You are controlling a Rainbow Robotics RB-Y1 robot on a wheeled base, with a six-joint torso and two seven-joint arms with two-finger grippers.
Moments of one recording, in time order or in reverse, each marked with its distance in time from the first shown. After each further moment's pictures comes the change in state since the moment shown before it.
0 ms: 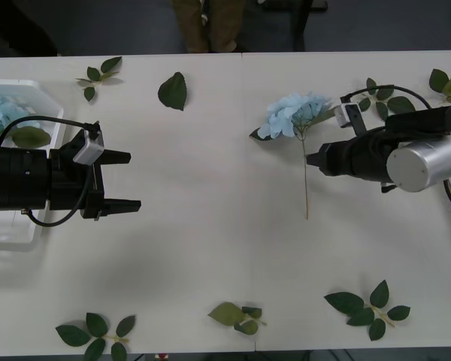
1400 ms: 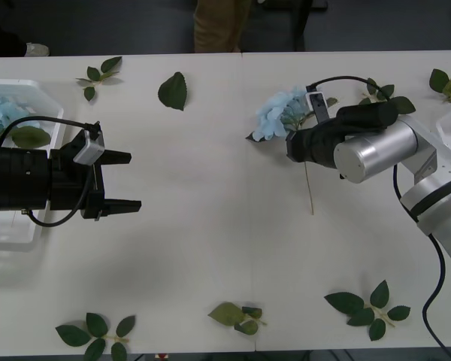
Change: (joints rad) right arm -0.117 0.205 0.000 0.155 0.253 -0.017 -0.063; left arm 0.000 0.000 -0.002 0.000 0.000 0.000 0.000
